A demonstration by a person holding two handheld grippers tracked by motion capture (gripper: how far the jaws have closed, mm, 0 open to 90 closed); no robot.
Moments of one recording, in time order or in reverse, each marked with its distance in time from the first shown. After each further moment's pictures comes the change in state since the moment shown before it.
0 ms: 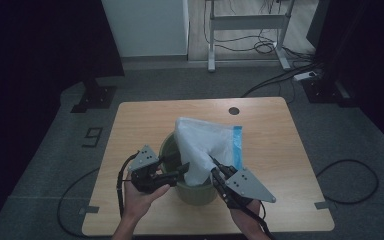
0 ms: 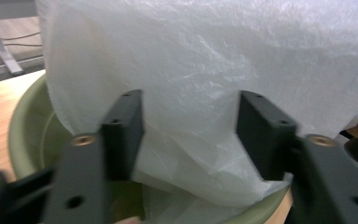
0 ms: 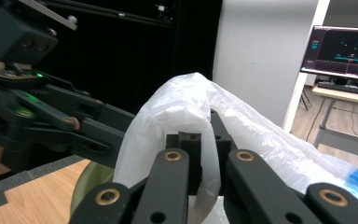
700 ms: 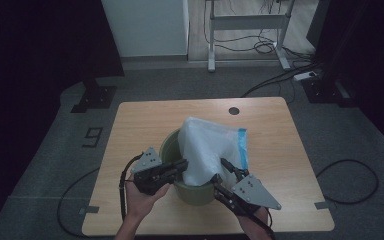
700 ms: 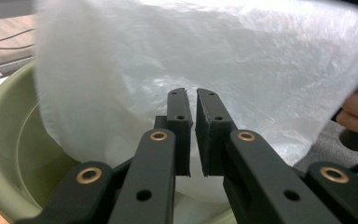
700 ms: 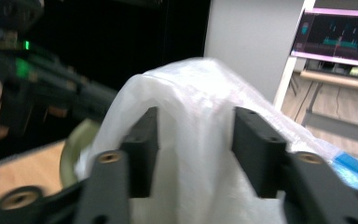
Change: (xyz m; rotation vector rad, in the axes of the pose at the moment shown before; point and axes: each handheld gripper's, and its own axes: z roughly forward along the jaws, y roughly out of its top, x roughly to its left) left arm 0.000 -0.005 0.004 0.018 -0.049 0.043; right arm -0.005 -0.019 -0.019 0.084 -0.045 -0.003
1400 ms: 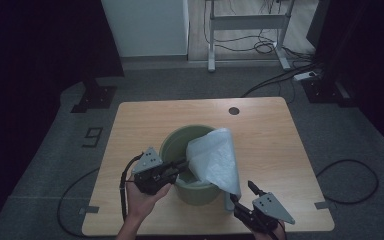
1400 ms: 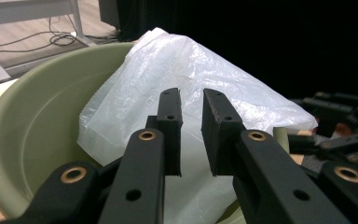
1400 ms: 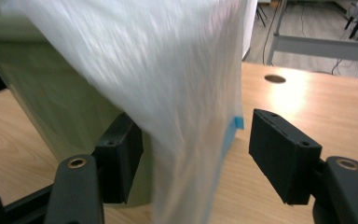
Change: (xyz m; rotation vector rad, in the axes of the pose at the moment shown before) left arm -0.002 0.001 -0.001 -0.022 0.027 -0.005; right arm -0.024 -0.087 -0.031 0.207 -0.155 0.142
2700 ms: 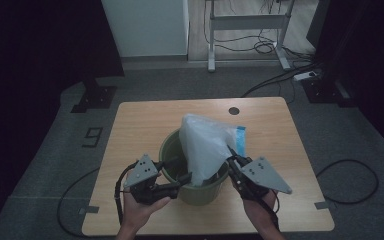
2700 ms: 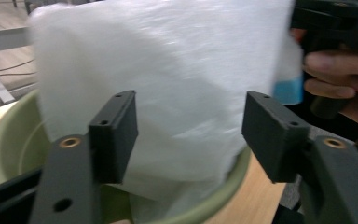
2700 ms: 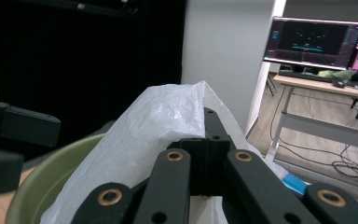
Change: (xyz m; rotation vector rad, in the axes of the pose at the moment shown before) left arm -0.025 -0.002 -0.020 -0.070 -0.005 0.050; right arm 0.025 0.129 0.011 -0.239 0.075 -0.123
